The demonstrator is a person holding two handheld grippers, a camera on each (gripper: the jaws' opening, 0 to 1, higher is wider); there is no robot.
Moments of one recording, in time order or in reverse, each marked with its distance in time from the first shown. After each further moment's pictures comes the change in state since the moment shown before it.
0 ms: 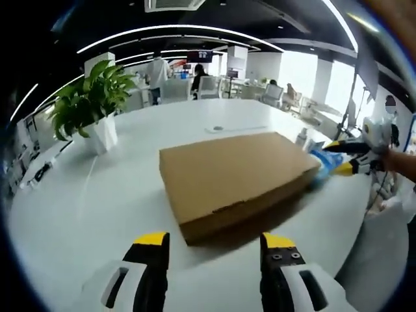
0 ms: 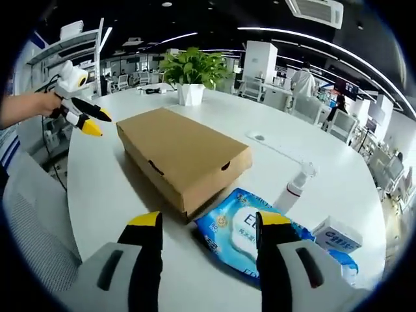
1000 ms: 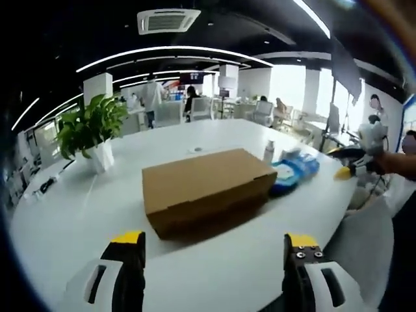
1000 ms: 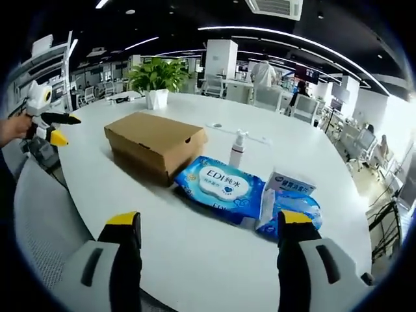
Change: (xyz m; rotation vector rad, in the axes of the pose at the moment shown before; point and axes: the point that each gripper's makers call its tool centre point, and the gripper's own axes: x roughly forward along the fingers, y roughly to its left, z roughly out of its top) left arm -0.061 -0.078 -0.006 0.070 -0.142 -0.012; right arm -0.112 -0.016 -0.046 0.141 0.004 -0.201
